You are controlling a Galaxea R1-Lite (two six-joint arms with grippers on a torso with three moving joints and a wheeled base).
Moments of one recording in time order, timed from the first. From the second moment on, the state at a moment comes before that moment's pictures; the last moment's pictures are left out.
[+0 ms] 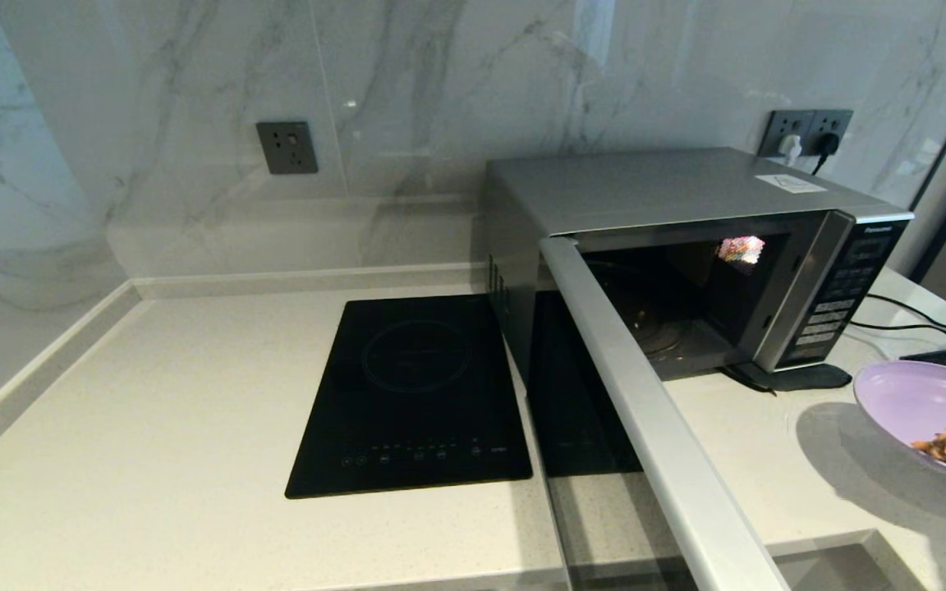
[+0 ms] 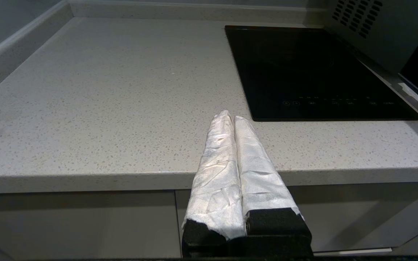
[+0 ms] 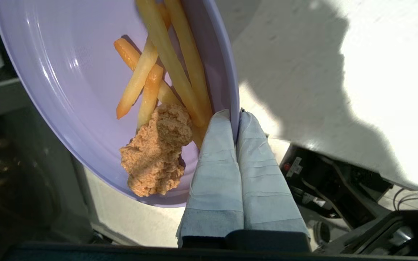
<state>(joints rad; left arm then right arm) 0.00 0.00 0.00 -0.01 0.02 -0.07 -0.74 1.62 -1.11 0.61 0.22 0.74</state>
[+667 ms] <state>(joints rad) 0.00 0.00 0.00 -0.01 0.02 -0.07 -0.88 1.85 -1.11 0.45 0.25 0.67</state>
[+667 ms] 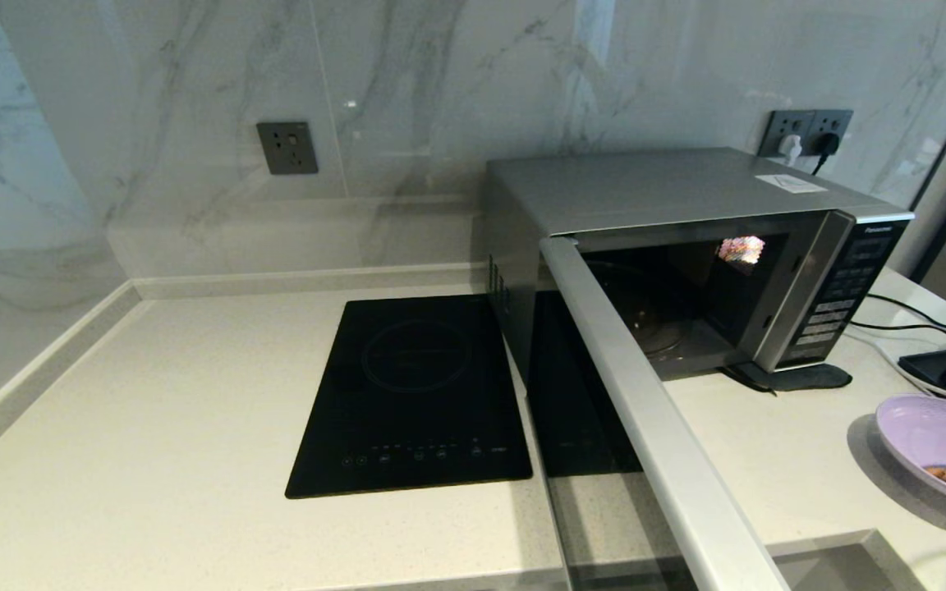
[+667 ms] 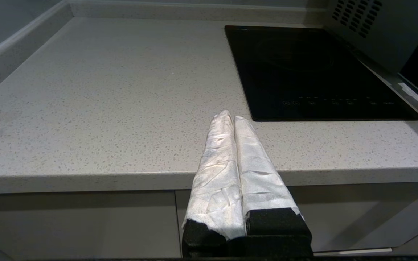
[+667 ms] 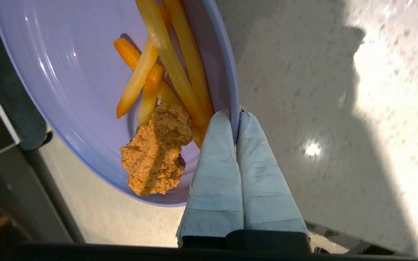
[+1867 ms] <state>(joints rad) 0.00 0.00 0.00 -0.01 0.02 -0.07 -0.93 1.90 -1.13 0.42 0.27 0.65</state>
